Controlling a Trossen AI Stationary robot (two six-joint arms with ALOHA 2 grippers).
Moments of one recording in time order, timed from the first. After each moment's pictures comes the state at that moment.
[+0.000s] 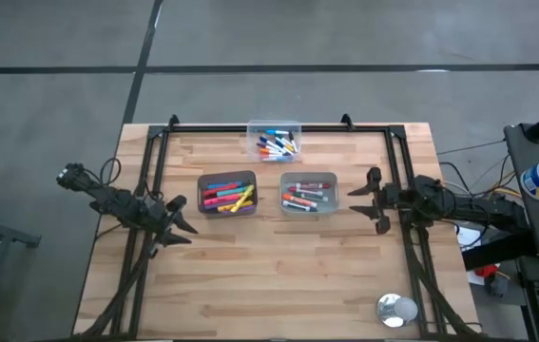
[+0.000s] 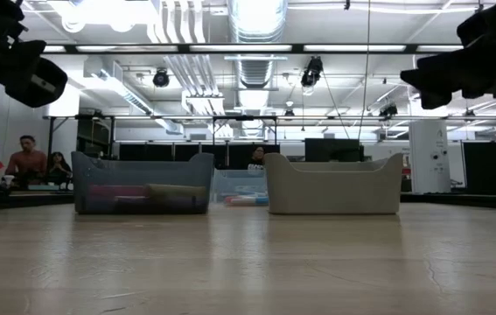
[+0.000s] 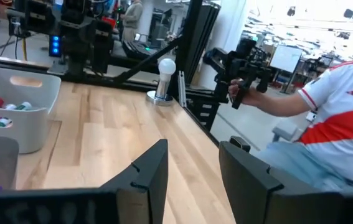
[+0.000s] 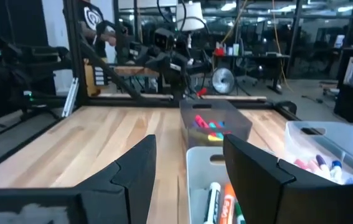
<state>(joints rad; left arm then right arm) -0.50 0.01 0.04 -0.07 -0.13 -0.28 -0.15 0.10 0.01 0.13 -0.19 0.02</state>
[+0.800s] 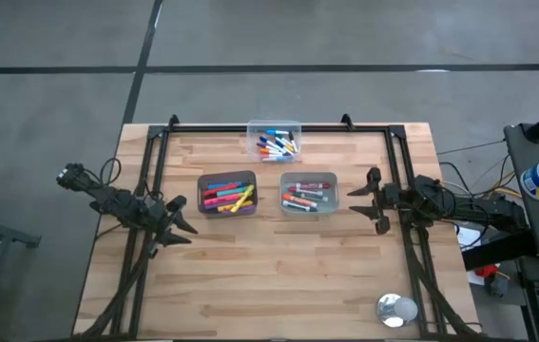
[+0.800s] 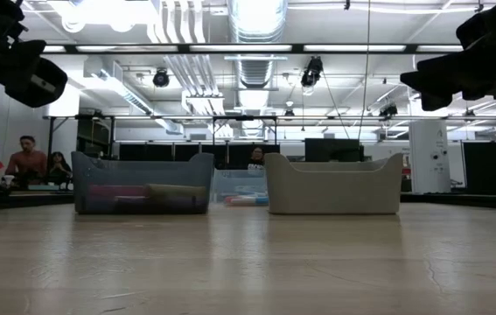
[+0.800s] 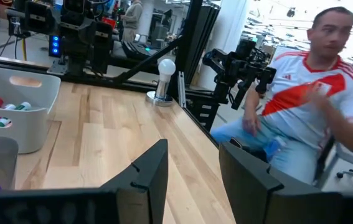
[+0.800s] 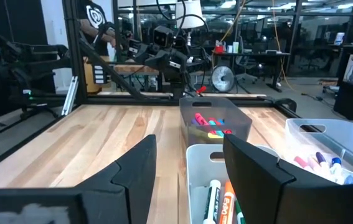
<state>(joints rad) -0.50 0.01 0.04 -0.06 -0.13 -0.28 -0.15 0.09 0.01 0.11 -0.19 0.03</state>
